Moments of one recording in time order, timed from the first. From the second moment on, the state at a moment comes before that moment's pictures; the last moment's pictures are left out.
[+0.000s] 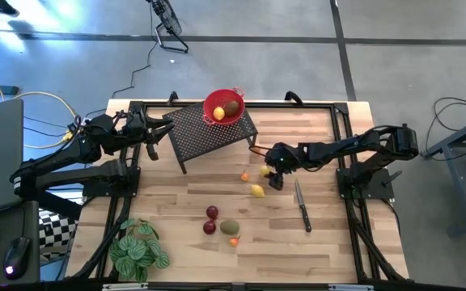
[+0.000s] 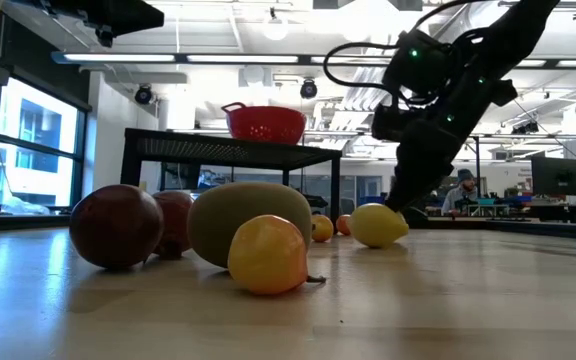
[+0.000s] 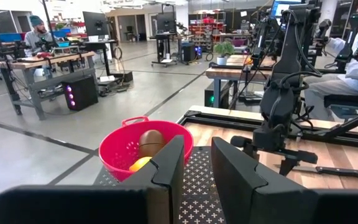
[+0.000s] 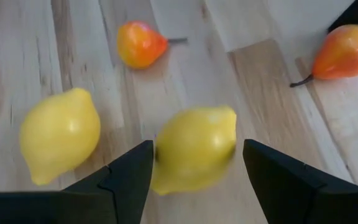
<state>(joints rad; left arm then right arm) 0.35 0.42 0.60 -0.13 -0.06 0.05 -0.15 1.51 0.64 -0.05 -0.03 0.21</state>
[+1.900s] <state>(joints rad) 0.35 0.42 0.60 -0.13 -0.06 0.05 -0.14 1.57 0.64 0.03 0.04 0.28</state>
